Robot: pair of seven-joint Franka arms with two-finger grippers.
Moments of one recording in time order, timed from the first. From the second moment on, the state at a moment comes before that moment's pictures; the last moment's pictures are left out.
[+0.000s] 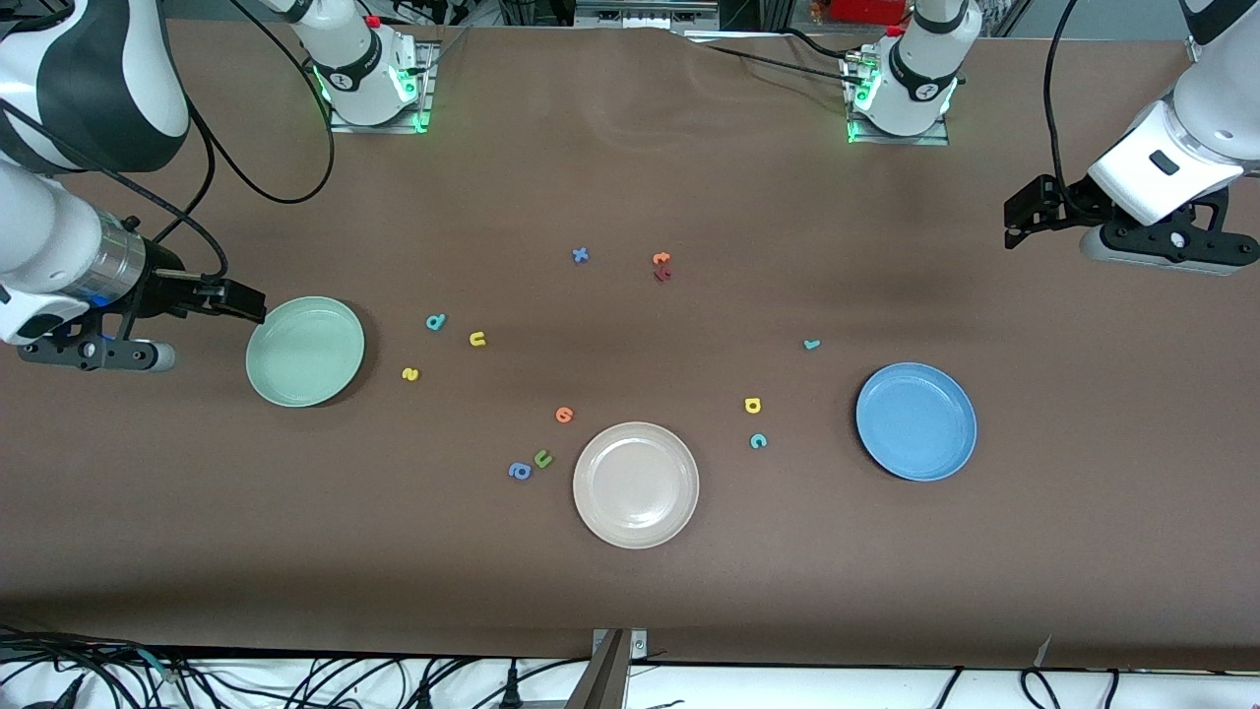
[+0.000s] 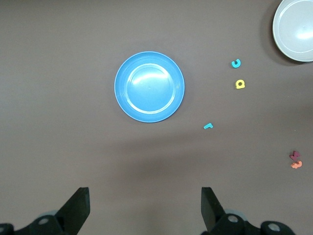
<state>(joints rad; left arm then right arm) -0.02 -0.03 -0.08 -1.69 0.00 1.62 0.02 0.15 0.24 -0.07 -1.50 0.01 1.63 0.15</state>
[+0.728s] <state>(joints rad) -0.02 -0.03 -0.08 -1.69 0.00 1.62 0.02 0.16 0.24 -0.07 -1.50 0.01 1.63 0.15</state>
